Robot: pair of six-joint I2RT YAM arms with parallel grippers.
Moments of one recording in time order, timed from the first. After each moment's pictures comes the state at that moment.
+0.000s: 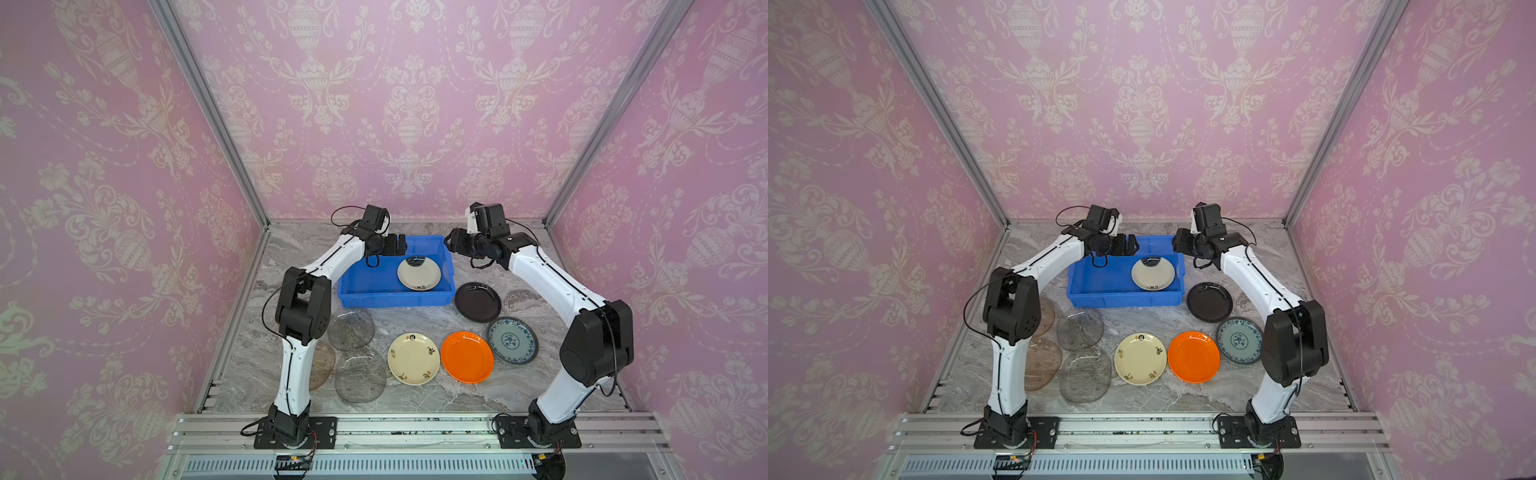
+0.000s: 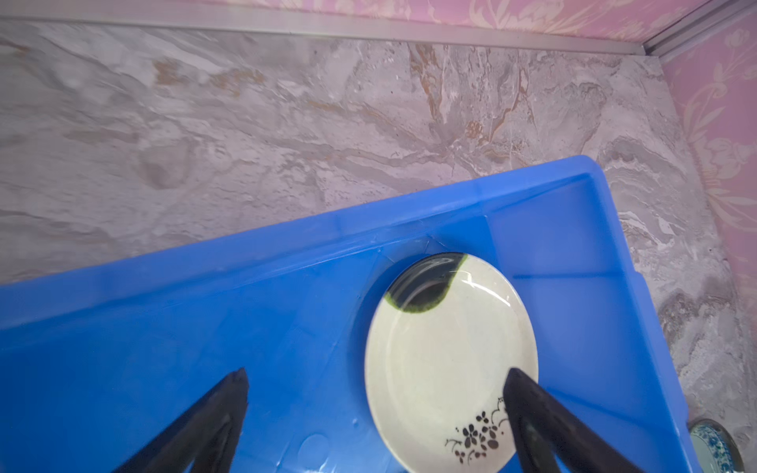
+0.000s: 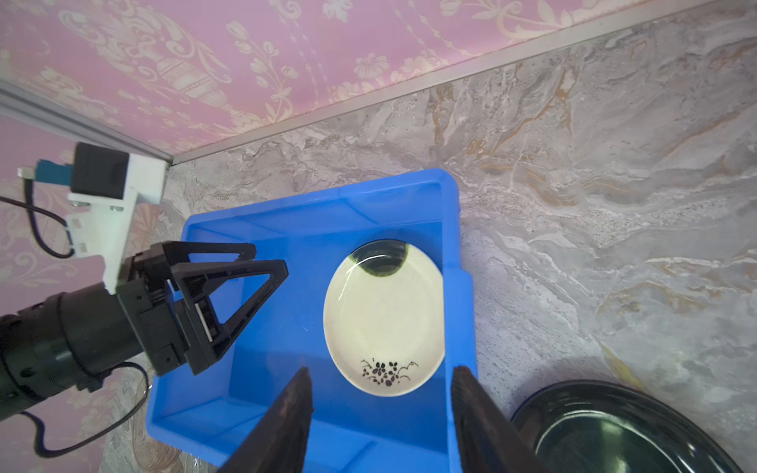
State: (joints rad) left arm -0.36 2.08 1.81 -0.56 0.14 -0.30; right arm 0.33 1.72 1.55 -0.53 -0.12 0.48
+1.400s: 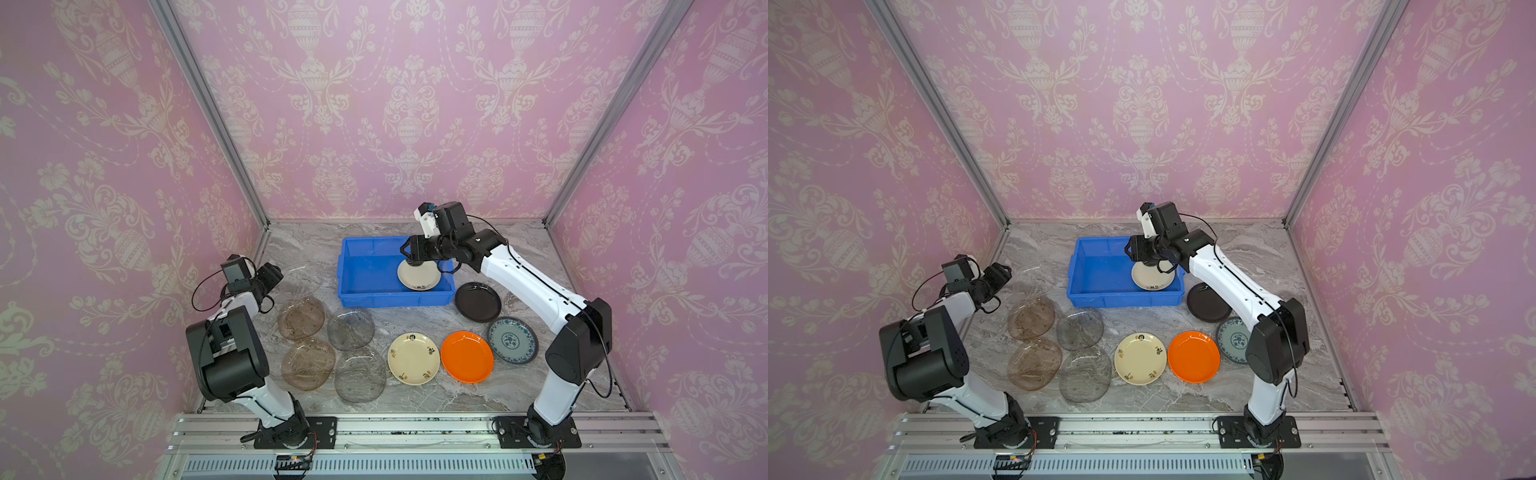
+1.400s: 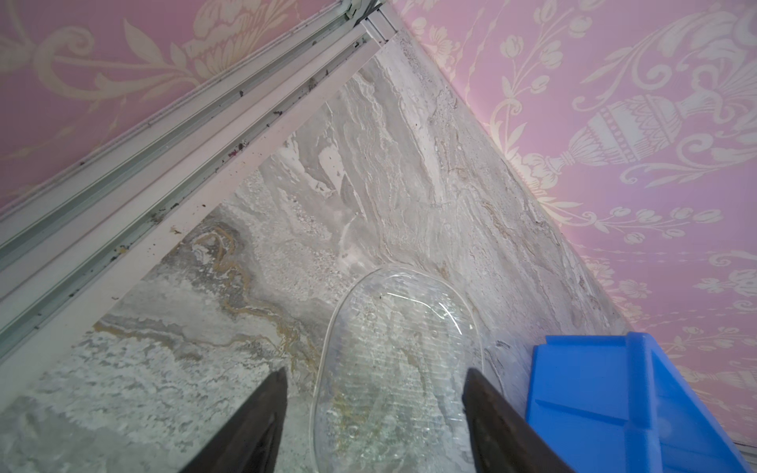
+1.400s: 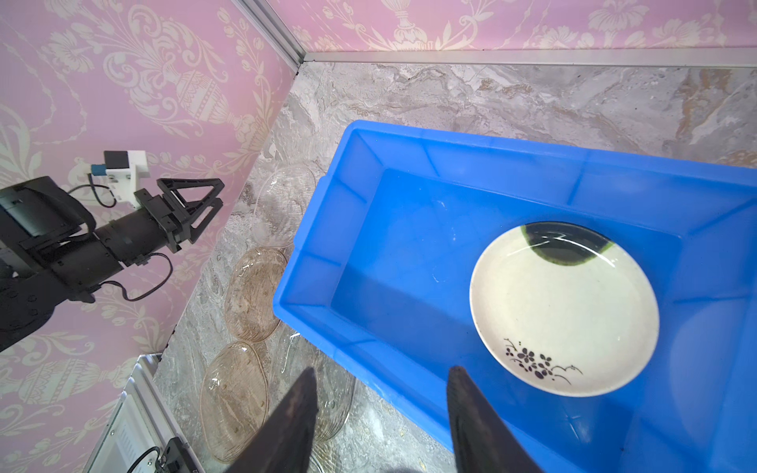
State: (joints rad) left arm 0.48 1.67 0.90 0.07 0.35 -0.51; right arm 0.55 1.79 1.72 -0.61 -0.23 0.40
